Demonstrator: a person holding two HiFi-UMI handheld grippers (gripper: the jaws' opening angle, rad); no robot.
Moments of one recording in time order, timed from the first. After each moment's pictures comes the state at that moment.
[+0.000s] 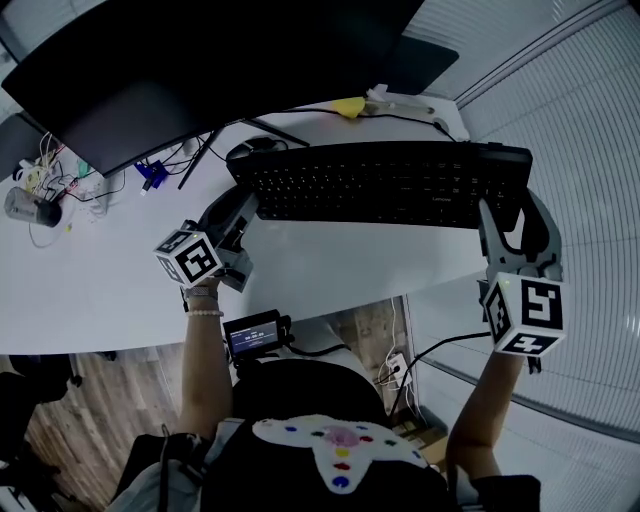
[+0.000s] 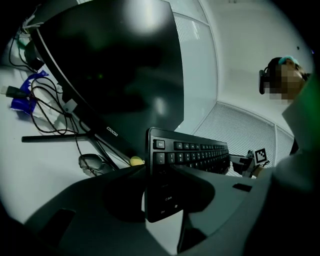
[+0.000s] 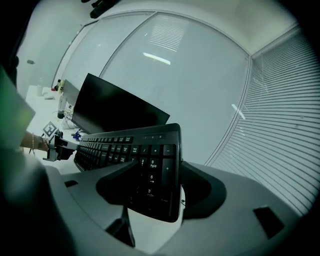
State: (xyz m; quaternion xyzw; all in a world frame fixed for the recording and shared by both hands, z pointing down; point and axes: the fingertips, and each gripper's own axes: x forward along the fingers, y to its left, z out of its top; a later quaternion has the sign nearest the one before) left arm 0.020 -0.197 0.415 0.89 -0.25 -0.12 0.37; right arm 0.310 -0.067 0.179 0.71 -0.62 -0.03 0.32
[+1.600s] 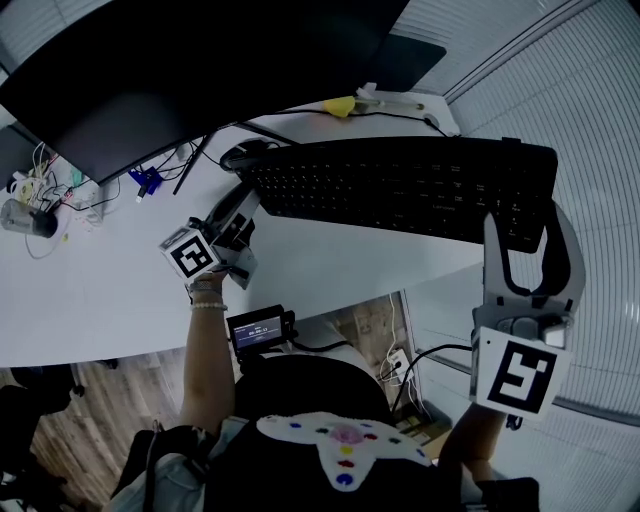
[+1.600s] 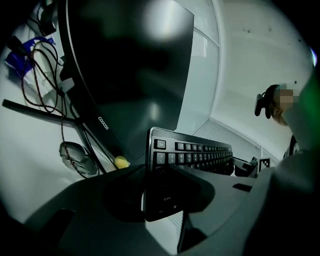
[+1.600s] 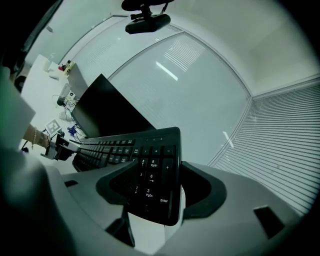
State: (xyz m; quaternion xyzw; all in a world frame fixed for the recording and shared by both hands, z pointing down) left arm 0.027 -0.208 0.417 0.86 -0.17 -0.20 0.43; right arm 0.230 -0.053 0.114 0.72 -0.58 -0.17 0.36
